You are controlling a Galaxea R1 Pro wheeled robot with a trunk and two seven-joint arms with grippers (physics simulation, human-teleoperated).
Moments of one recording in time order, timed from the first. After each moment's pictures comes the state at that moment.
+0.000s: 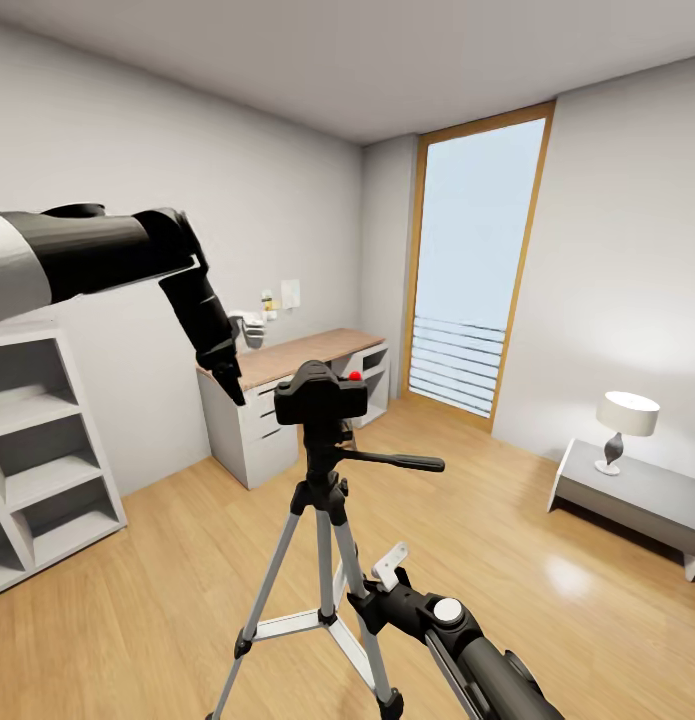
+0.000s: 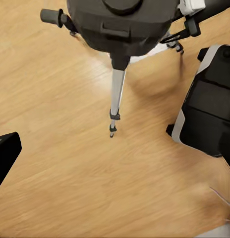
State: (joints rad) left arm -2.06 0.30 -1.95 -0.80 0.73 0.81 -1.47; right arm -0.39 0.03 0.39 -0.92 0.07 0.23 0.36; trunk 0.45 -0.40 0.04
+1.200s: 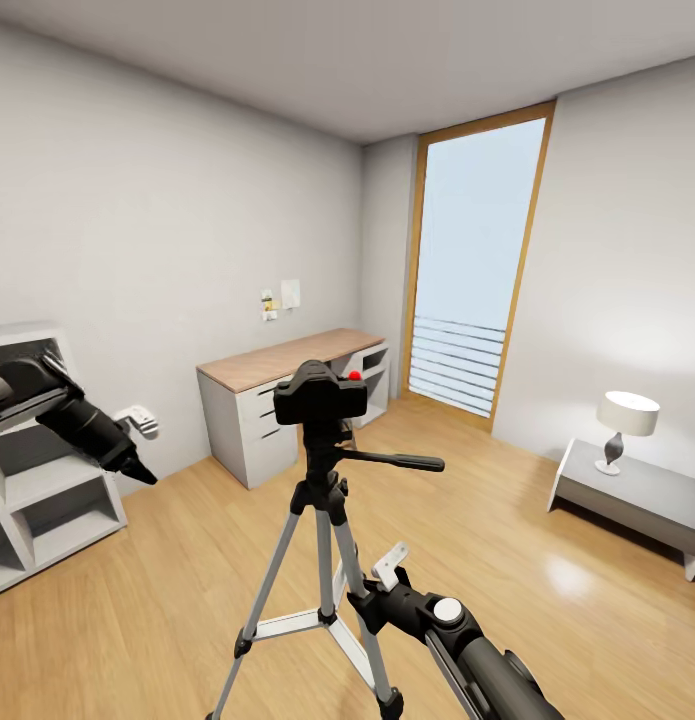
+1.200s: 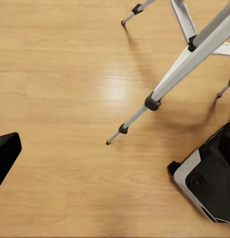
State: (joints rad) left arm -1.55 0.83 -1.56 -0.95 0.73 0.82 -0.97; right arm -0.39 0.03 0.39 -0.93 0.07 0.23 0.36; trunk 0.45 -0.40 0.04
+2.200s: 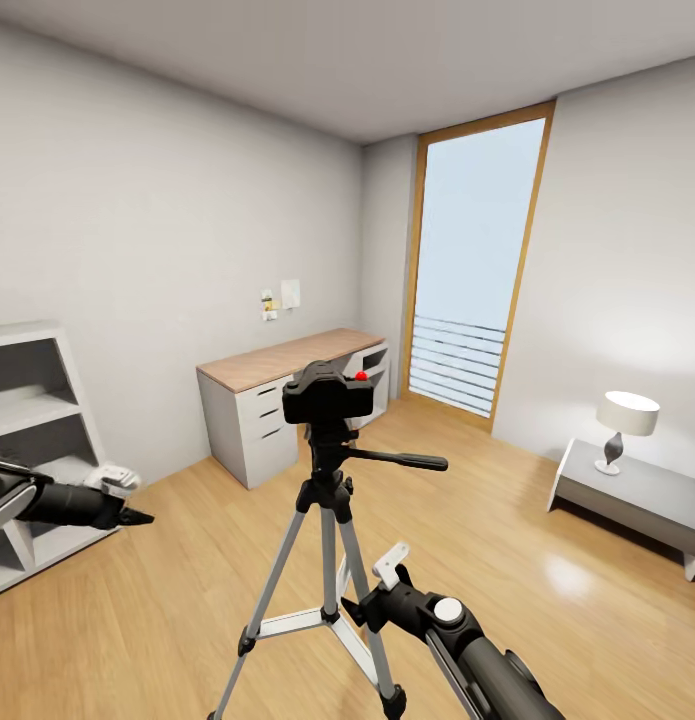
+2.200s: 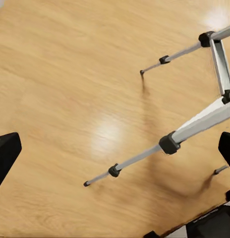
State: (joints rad) left arm -0.89 0.81 -0.77 -0.85 0.65 0.69 -0.70; right arm -0.39 0.03 0.39 -0.93 0.08 0.23 0.35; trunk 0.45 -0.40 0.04
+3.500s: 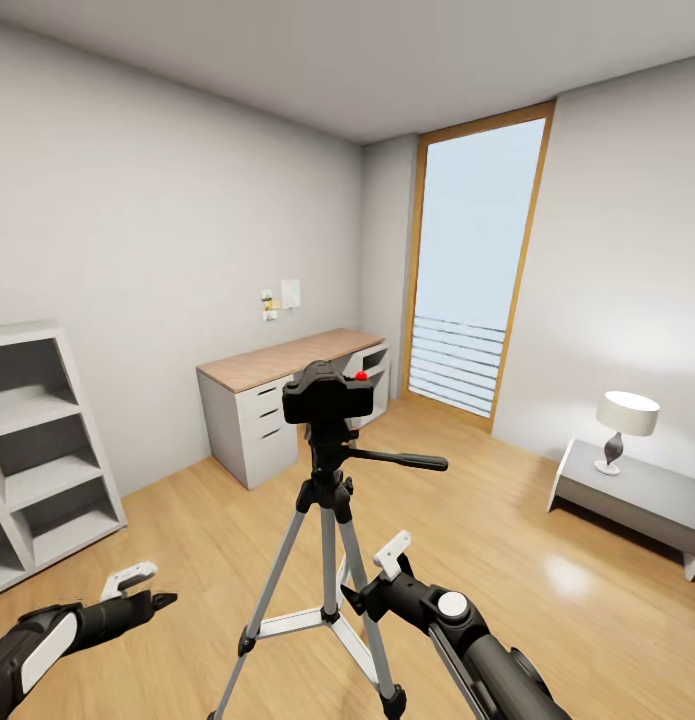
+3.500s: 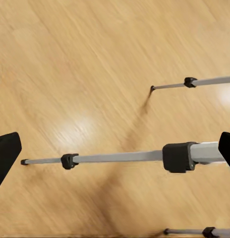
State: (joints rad) left arm -0.54 0.44 -0.24 -0.45 0.66 0.42 -0.38; right arm -0.37 0.02 0.38 -1.03 0.08 0.24 0.35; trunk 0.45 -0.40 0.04
